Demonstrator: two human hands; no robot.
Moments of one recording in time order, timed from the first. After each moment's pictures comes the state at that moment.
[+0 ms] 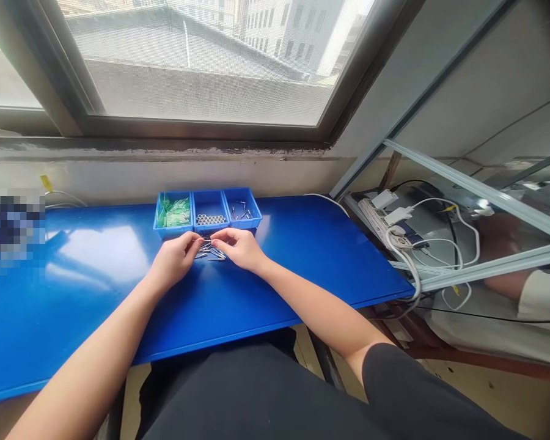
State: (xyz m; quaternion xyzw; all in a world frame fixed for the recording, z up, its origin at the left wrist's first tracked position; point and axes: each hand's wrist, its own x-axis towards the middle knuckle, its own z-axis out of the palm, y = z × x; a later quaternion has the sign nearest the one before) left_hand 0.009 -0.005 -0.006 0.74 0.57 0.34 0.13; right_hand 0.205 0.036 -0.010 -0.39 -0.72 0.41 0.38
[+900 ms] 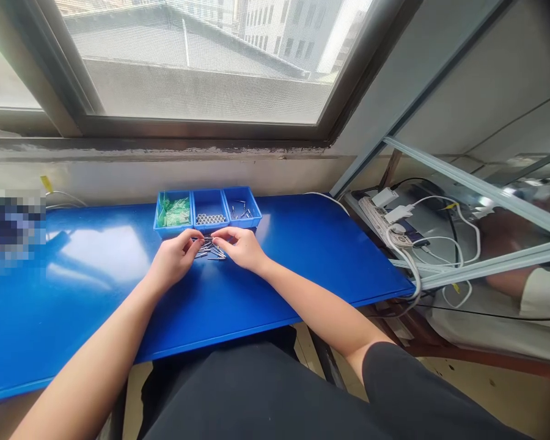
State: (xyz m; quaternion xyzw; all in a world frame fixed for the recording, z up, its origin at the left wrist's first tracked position) left_hand 0.008 -0.007 -0.004 0.73 0.56 0.36 0.16; right_hand 0.204 0.033 -0.006 -0.40 -0.72 0.40 0.40
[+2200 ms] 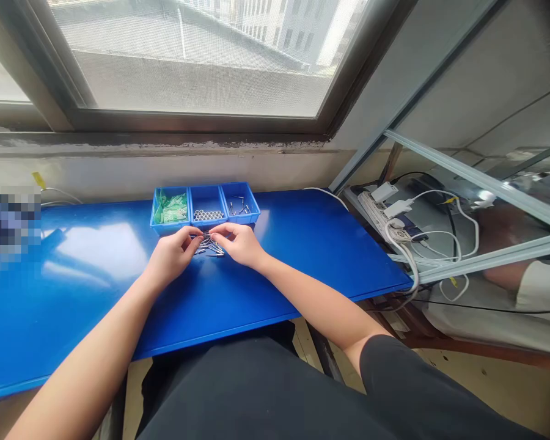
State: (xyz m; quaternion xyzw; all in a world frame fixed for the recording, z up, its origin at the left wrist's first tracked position) left_hand 0.010 -0.005 -0.005 0.74 0.55 0.36 0.15; right_hand 0.204 0.033 -0.005 -0.40 -0.71 0.41 0.40
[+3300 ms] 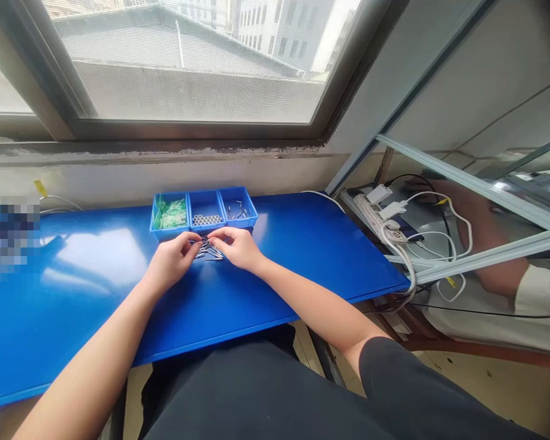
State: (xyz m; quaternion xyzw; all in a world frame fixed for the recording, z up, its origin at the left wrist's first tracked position) left_hand 0.011 -0.007 -0.001 0.74 0.56 0.35 0.15; right_hand 0.204 0.033 -0.005 -0.40 -0.72 0.41 0.41
